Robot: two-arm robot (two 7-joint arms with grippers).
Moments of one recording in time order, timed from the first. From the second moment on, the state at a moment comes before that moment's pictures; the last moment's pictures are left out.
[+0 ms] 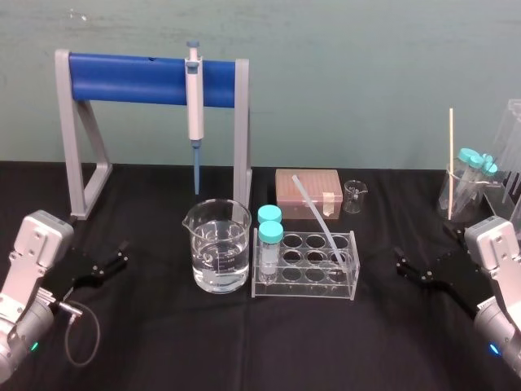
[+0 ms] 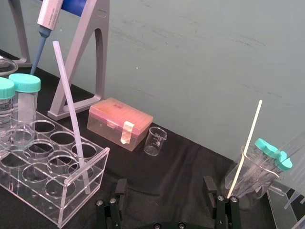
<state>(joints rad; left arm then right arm) -0.20 0.60 0.45 -1.41 -0.25 -0.12 0.03 0.20 0.60 -0.45 -1.41 0.25 -0.12 -0.03</state>
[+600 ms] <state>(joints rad) -0.20 0.60 0.45 -1.41 -0.25 -0.12 0.03 0.20 0.60 -0.45 -1.41 0.25 -0.12 -0.03</state>
